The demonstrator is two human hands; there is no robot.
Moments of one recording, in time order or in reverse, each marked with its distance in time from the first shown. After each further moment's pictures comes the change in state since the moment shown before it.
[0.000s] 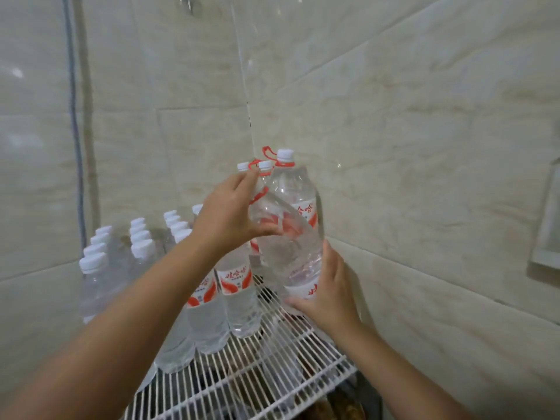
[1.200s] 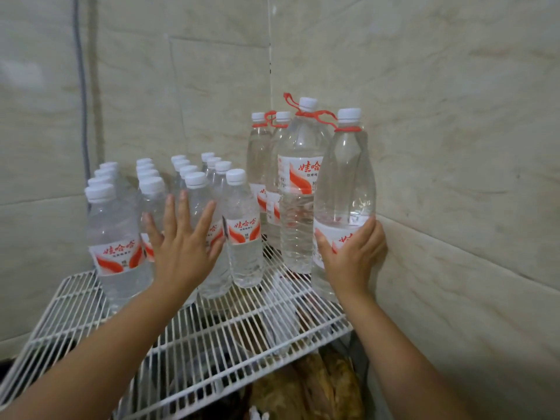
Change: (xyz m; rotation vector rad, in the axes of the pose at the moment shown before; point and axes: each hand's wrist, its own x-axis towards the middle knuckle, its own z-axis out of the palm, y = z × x) left_hand -0.109 -0.104 0.092 0.429 0.067 -0.325; right_hand 0.009 0.031 0.038 -0.196 0.582 0.106
